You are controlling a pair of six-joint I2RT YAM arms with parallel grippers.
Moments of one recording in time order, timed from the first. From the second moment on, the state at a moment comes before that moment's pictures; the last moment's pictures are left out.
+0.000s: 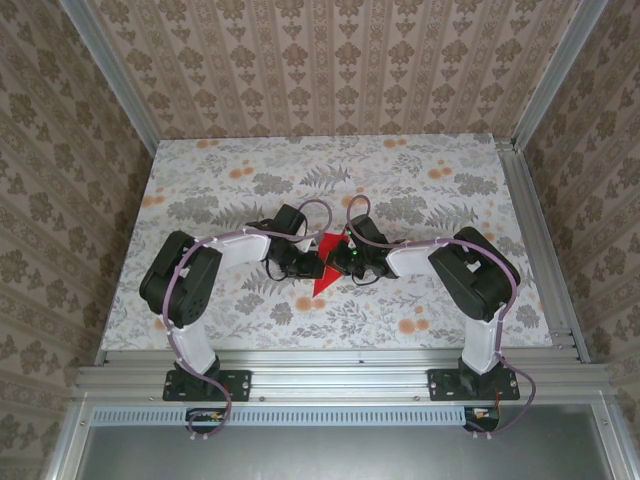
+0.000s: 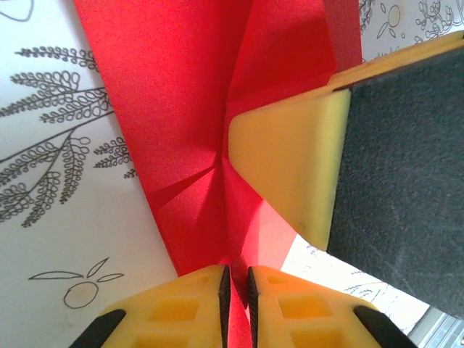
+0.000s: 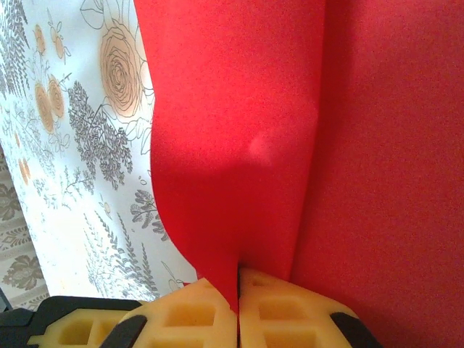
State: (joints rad) left arm -0.60 1.80 1.01 -0.43 0.53 -0.34; right arm 0.61 1.90 0.93 0.15 -0.32 1.08
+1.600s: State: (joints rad) left arm -0.55 1.80 0.97 -0.39 0.55 -0.33; right arm 0.59 1.81 0.89 0.14 -0.30 1.04
